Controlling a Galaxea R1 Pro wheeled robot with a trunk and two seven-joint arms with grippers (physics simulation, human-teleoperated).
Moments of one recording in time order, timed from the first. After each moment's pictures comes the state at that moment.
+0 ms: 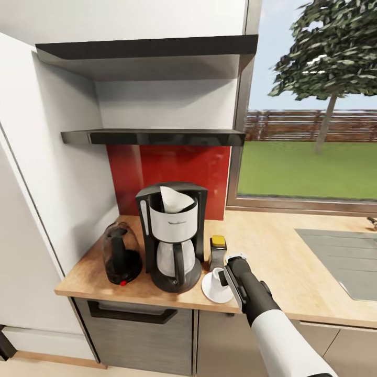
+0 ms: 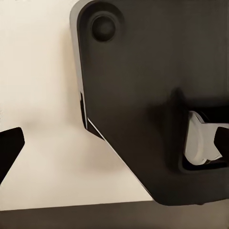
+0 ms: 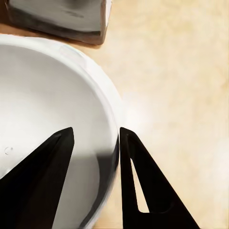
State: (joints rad) left arm -0.03 0.10 -0.10 0.01 0.06 -0.03 -0.21; right arm -0.70 0.17 0.07 -0.83 0.16 0.94 -0.17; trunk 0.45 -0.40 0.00
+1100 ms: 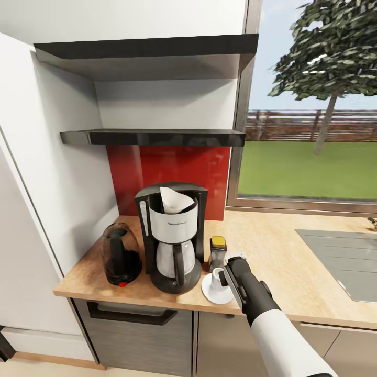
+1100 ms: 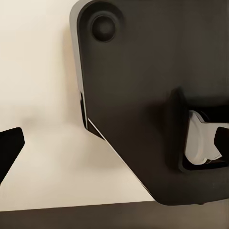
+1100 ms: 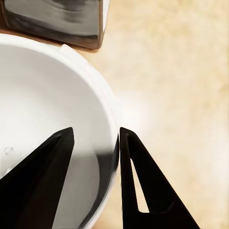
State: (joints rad) left arm -0.03 0.10 -0.11 0.01 0.06 -0.03 -0.21; right arm -0.70 0.17 0.07 -0.83 0.17 0.94 -0.17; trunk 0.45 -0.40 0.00
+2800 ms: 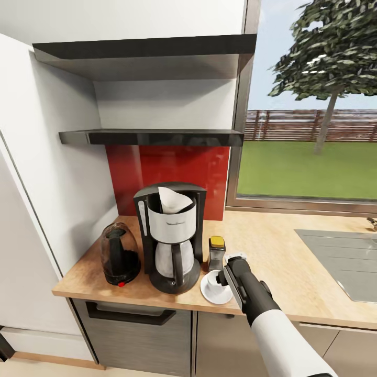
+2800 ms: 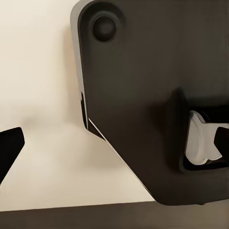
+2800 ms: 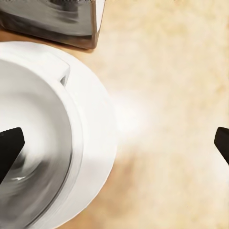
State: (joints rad) left arm -0.03 0.10 -0.10 0.01 0.06 -0.03 -0.21; right arm -0.70 0.17 0.07 -0.83 0.17 0.94 -0.16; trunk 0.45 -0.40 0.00
